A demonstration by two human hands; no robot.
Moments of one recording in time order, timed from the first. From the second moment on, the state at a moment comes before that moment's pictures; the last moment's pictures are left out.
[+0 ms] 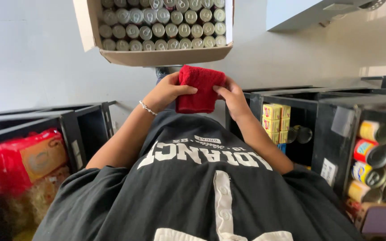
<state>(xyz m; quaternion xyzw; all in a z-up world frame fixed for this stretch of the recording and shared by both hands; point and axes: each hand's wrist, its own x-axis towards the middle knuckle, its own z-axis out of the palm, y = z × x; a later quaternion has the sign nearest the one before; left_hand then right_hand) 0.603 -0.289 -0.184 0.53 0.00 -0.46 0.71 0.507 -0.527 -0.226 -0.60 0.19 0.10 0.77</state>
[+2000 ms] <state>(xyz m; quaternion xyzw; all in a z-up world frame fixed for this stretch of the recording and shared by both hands) 0.913 -0.170 -0.345 0.89 0.02 -0.10 0.44 0.958 -0.491 -0.355 -0.91 -0.24 0.12 0.32</state>
